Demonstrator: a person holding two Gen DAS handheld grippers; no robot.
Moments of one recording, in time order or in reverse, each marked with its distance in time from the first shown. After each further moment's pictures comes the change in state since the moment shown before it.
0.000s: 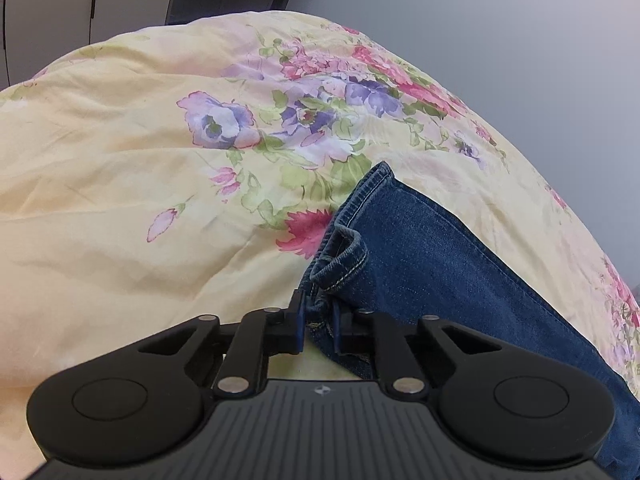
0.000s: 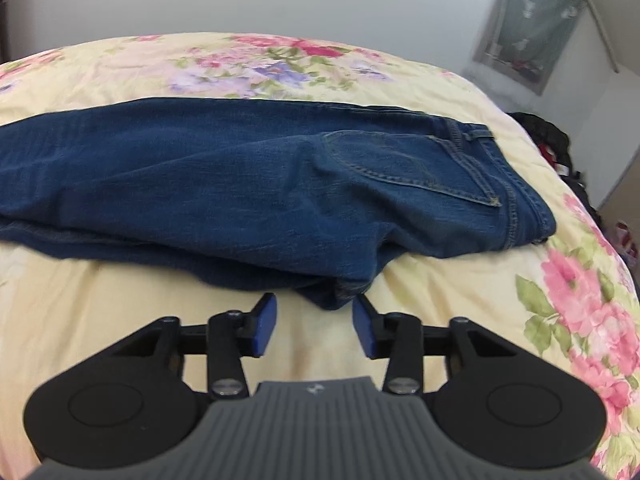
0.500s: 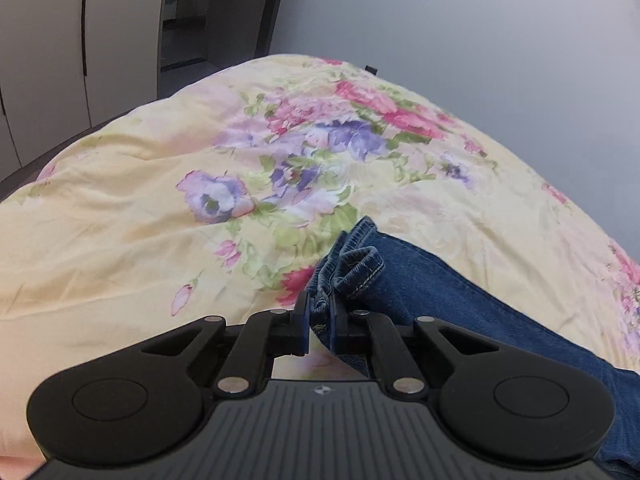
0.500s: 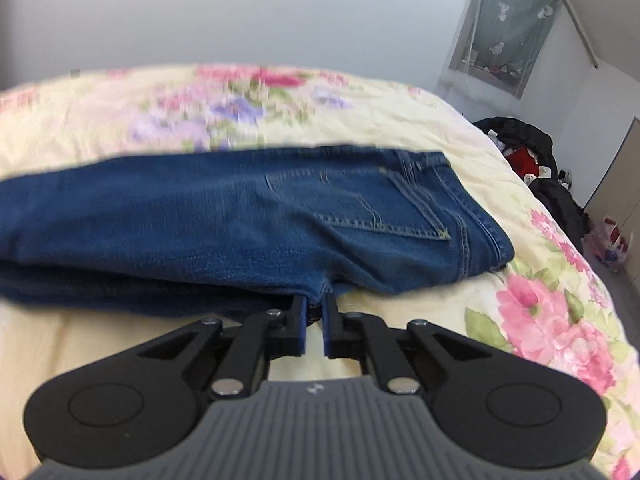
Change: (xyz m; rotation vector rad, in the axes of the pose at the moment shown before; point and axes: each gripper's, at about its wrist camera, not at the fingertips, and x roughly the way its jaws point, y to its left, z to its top) left arm -0.027 -0.025 0.029 0.119 -0.032 0.087; right arm -0.013 -0.041 0.020 -0.055 0.007 -0.036
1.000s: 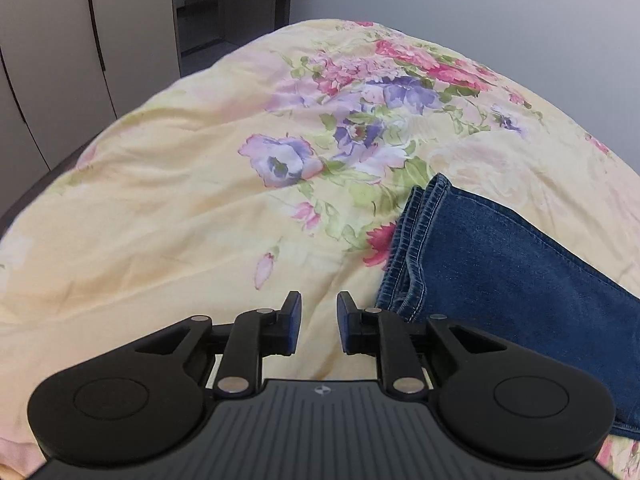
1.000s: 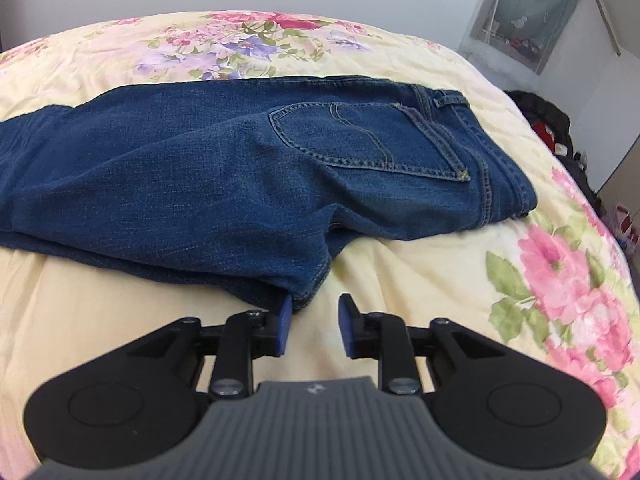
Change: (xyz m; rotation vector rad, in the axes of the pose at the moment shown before) left arm -0.002 0.036 -0.006 0.113 0.072 0.103; right arm 0.012 -0.005 -0.027 -0.031 0.057 0.038
